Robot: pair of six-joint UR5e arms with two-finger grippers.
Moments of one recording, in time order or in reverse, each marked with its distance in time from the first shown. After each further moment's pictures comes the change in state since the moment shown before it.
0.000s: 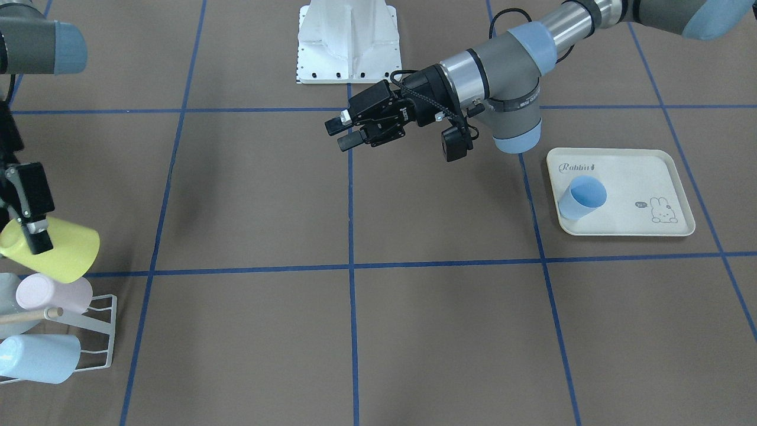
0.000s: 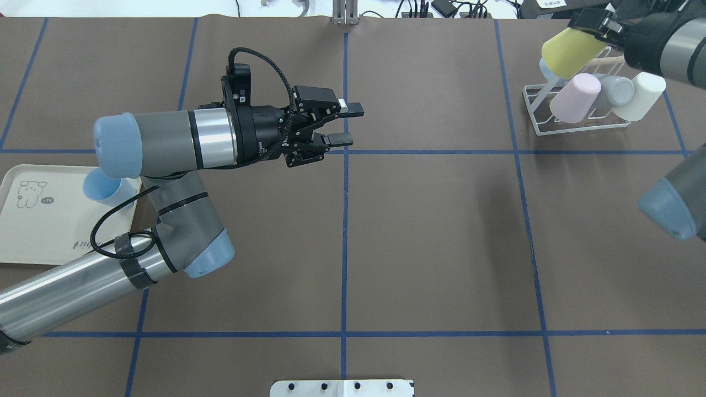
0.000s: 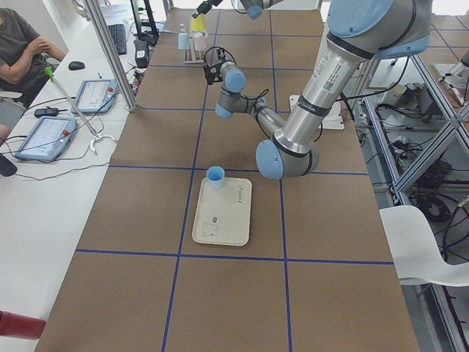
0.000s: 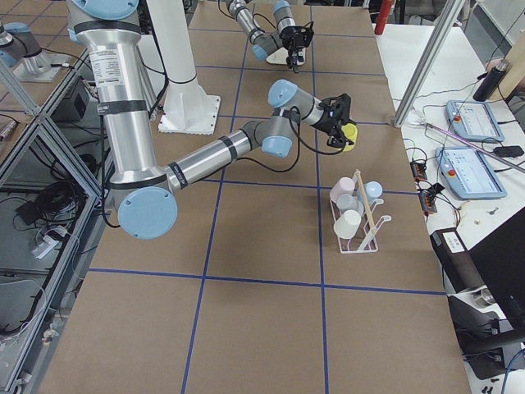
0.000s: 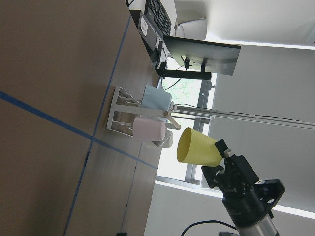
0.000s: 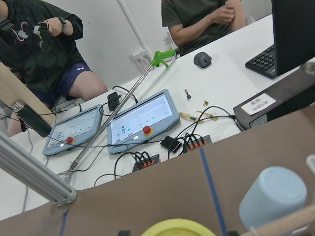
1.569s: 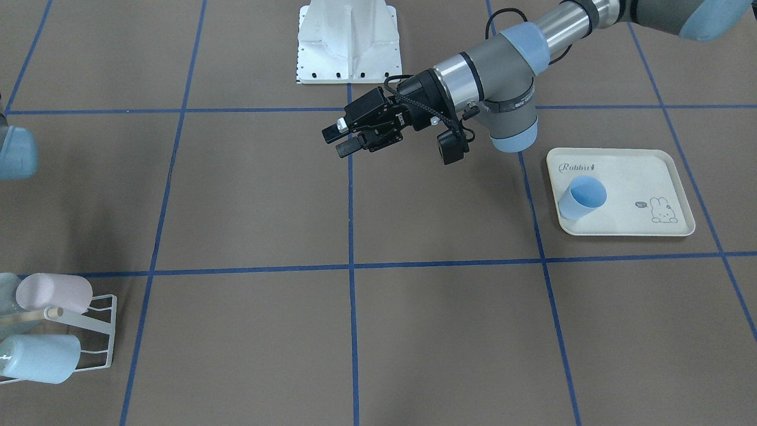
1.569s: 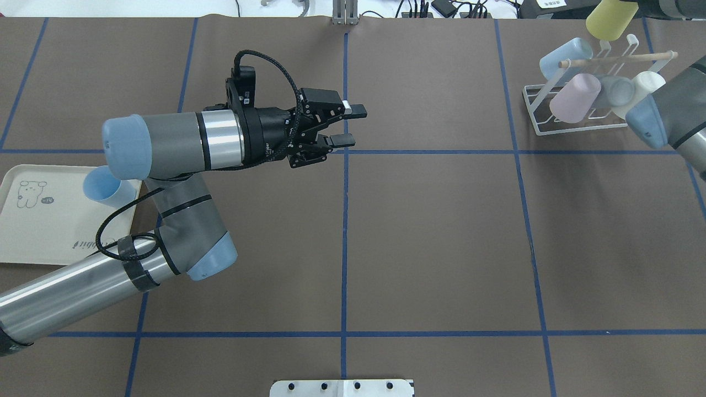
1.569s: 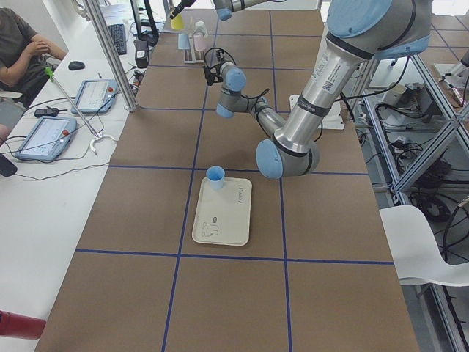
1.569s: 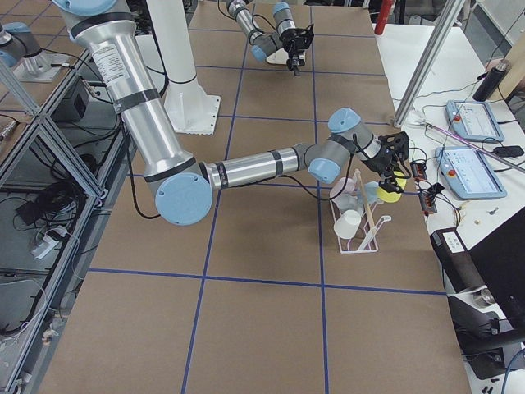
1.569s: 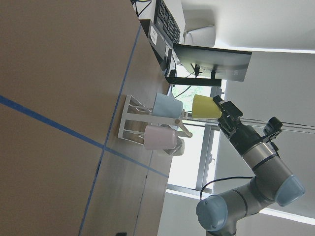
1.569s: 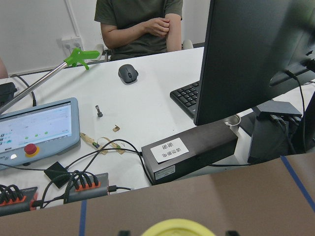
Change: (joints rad) left arm 0.008 -0.006 0.003 0.036 0.018 0.008; right arm 0.129 0.212 -0.466 0.010 0.042 -0.222
